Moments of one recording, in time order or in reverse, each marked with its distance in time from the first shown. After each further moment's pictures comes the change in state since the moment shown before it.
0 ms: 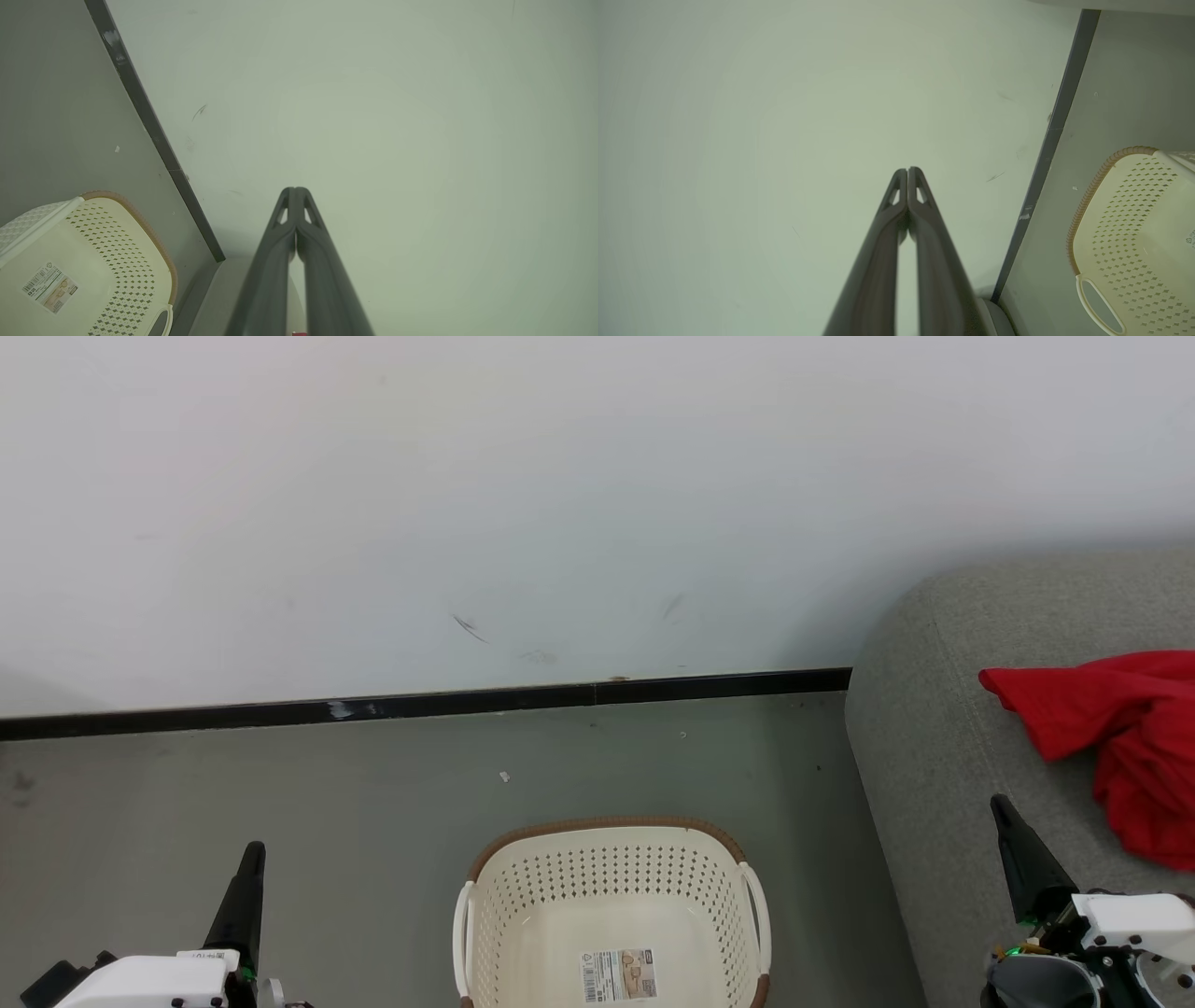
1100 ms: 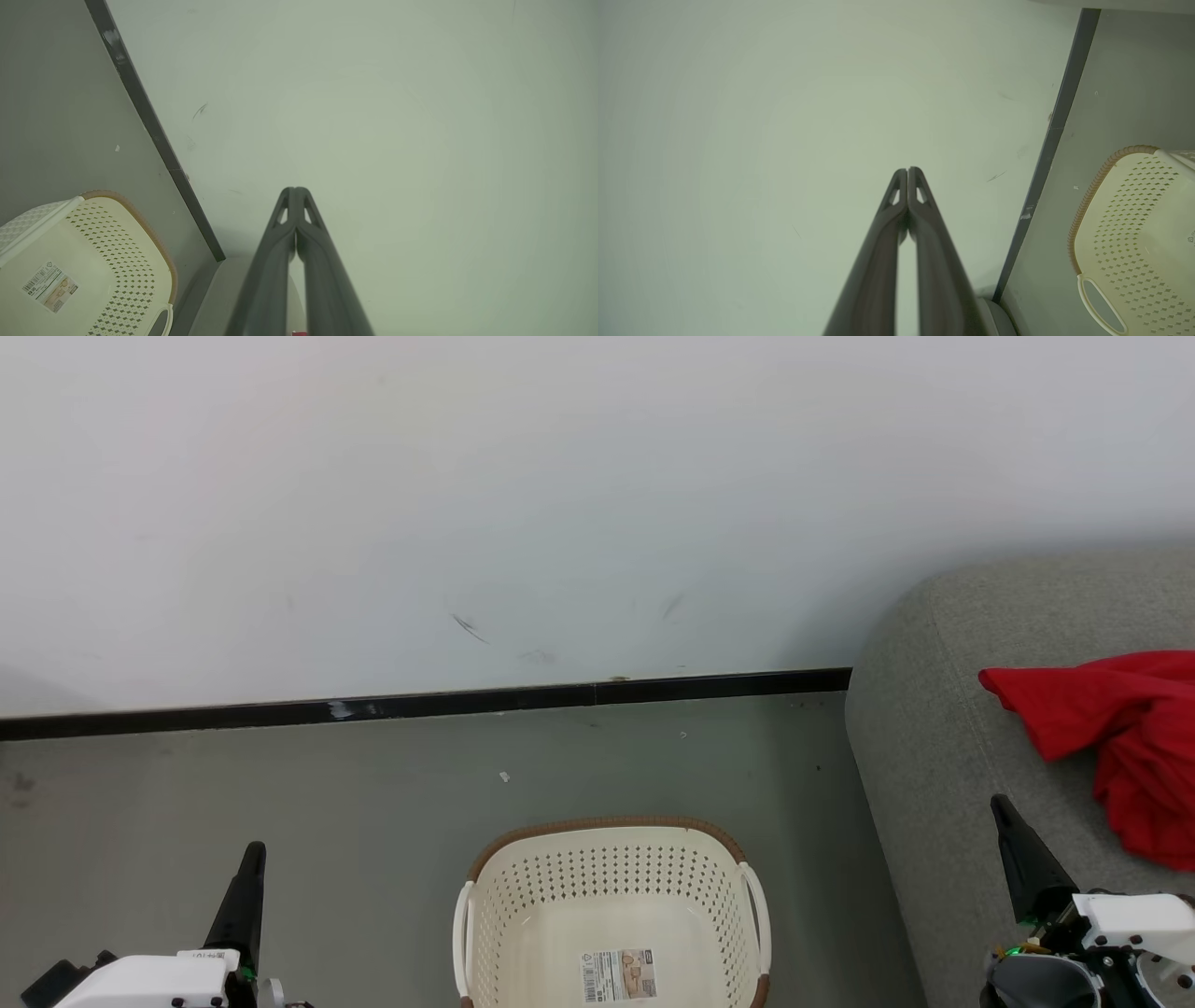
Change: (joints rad) left arm -0.001 0.000 0.001 0.002 0.000 0.000 0.003; right arm 0.000 -0.001 0.001 0.000 0.007 0.000 0.000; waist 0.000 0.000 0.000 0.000
